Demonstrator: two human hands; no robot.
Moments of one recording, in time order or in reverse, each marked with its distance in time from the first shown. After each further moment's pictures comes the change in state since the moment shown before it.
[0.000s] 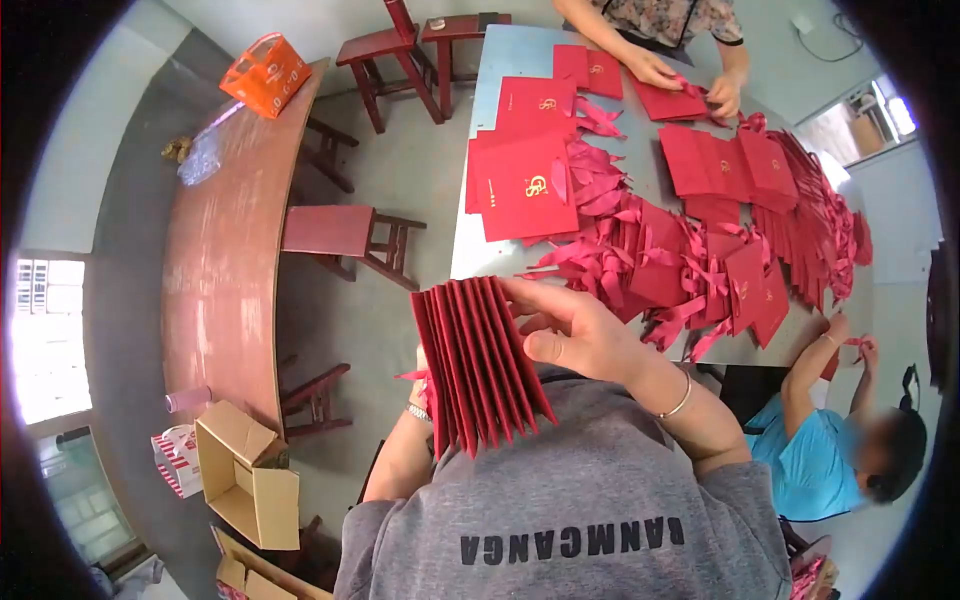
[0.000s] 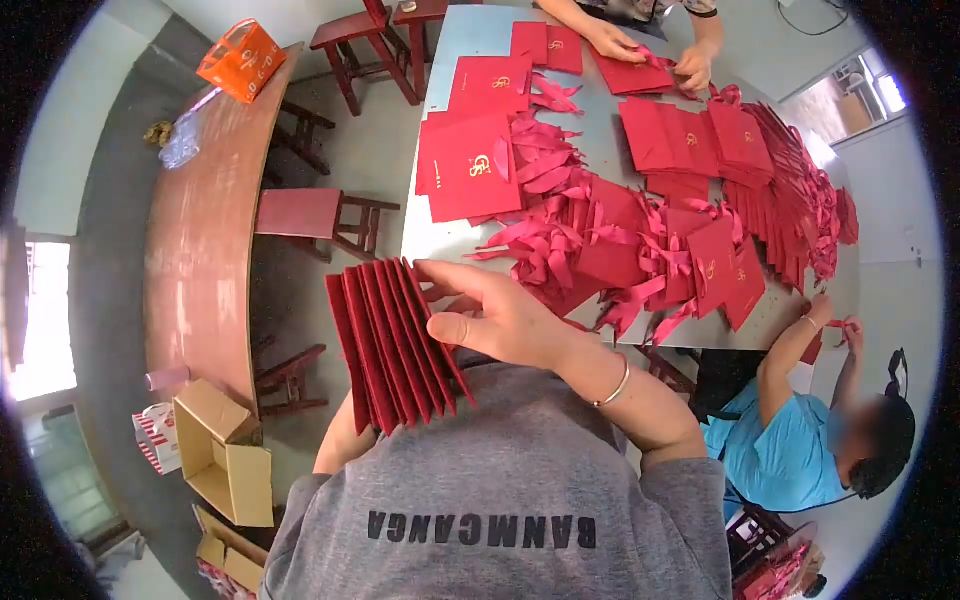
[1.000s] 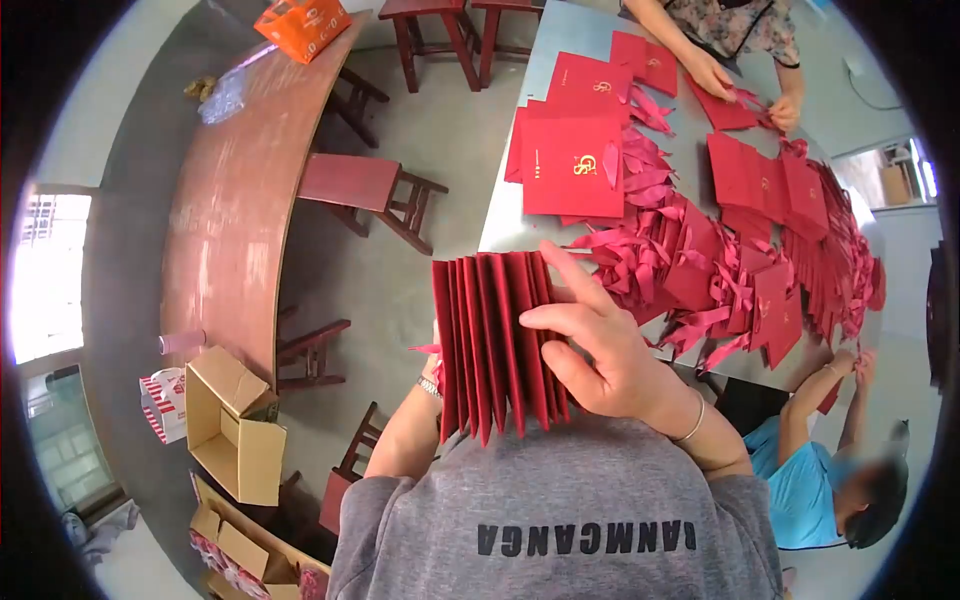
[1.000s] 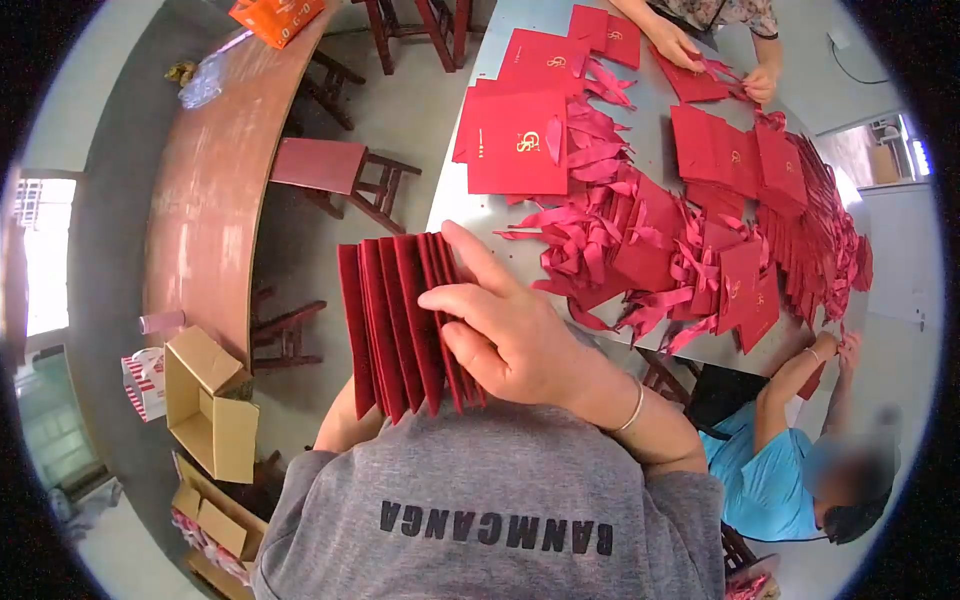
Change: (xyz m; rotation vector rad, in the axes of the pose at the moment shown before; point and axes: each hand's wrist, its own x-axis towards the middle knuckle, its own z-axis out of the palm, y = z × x) left_hand -0.022 0.001 -0.003 -0.106 -0.006 -0.096; right_hand -0.001 -0.017 0.032 -0.706 0.077 -0.325
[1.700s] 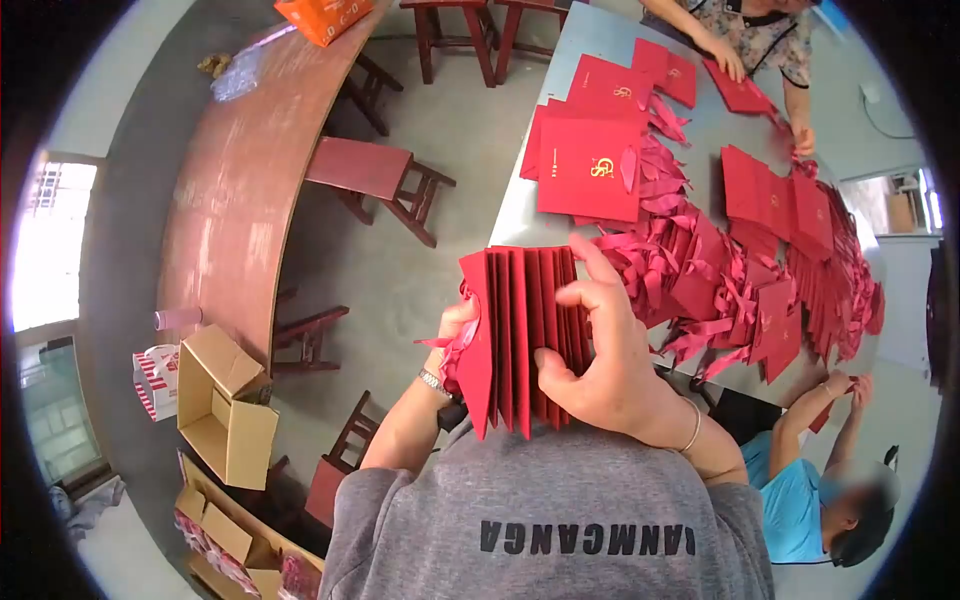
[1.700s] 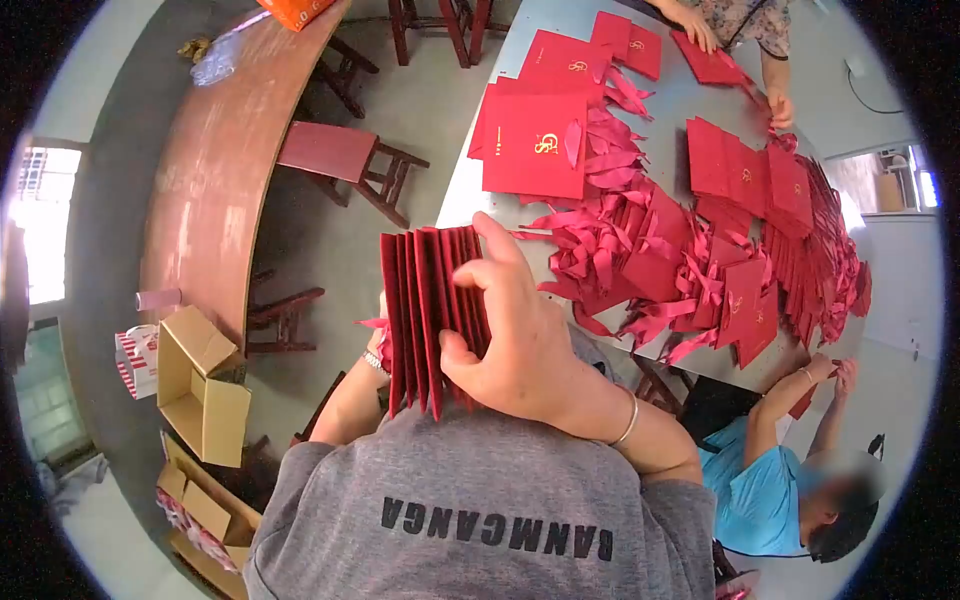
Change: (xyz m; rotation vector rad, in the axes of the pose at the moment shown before) left_hand 0.008 -0.004 -0.028 -0.044 -0.123 -0.020; right_hand 0.004 -0.018 0.015 -0.249 0.113 0.139
